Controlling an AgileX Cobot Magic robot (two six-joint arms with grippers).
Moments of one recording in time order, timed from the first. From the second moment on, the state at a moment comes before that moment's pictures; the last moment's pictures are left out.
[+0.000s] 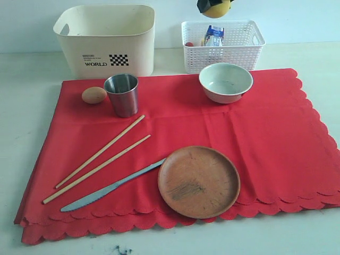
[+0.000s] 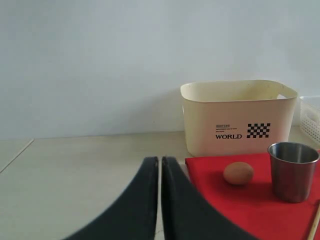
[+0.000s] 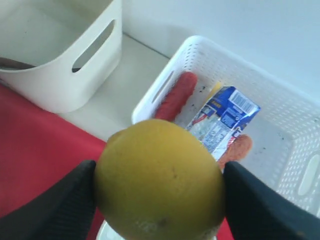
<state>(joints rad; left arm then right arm) -0.01 0.01 0.00 -0.06 0.08 0.12 0.27 2.16 -2.10 0.17 0.92 -0.32</state>
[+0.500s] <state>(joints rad) -0.01 0.01 0.00 -0.06 0.08 0.12 0.25 2.23 -2.10 0.07 0.72 -0.16</state>
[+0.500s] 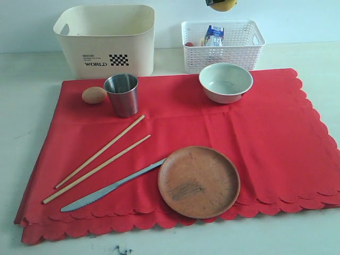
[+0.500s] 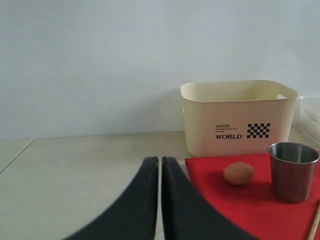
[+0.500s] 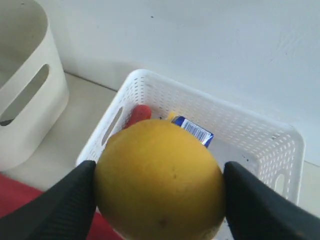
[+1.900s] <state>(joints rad) -0.01 0.01 0.00 -0.06 0.08 0.12 0.24 2.44 -2.10 -0.51 0.61 0.56</state>
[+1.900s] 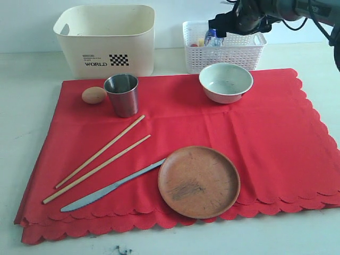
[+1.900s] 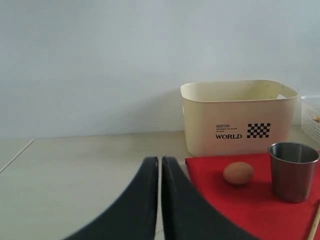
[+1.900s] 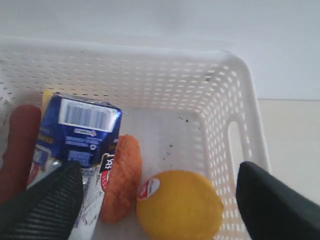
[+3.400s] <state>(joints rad) -0.01 0.01 0.00 -0.06 0.08 0.12 0.30 1.54 -1.29 0.43 0.35 -0.36</state>
